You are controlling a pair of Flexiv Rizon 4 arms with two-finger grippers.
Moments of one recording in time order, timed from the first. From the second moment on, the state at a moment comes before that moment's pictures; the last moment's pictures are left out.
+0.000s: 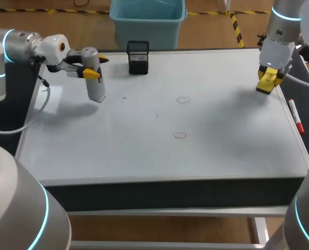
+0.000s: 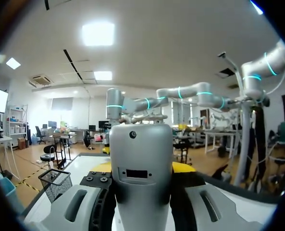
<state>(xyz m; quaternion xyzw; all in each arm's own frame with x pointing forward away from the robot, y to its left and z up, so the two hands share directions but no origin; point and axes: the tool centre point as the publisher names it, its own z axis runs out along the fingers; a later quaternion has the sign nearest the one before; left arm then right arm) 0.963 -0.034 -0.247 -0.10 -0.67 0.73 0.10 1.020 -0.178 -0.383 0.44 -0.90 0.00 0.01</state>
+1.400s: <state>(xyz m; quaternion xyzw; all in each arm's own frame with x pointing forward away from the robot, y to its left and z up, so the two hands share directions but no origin) 0.954 -0.007 -0.242 -0.01 -0.69 0.72 0.01 0.976 -0.071 -0.391 0.56 -0.83 0.01 0.02</state>
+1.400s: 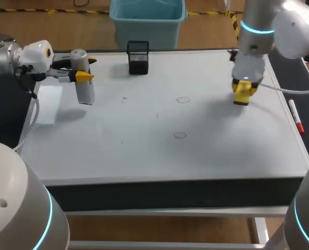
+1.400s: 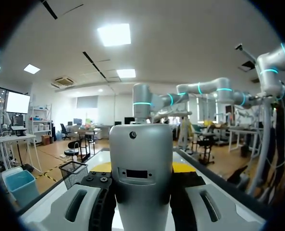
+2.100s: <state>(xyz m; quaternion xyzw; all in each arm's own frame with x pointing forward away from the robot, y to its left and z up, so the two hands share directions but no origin) 0.952 -0.007 -0.241 -0.01 -0.69 0.72 0.01 0.975 0.085 -0.403 0.67 -0.74 0.00 0.00</state>
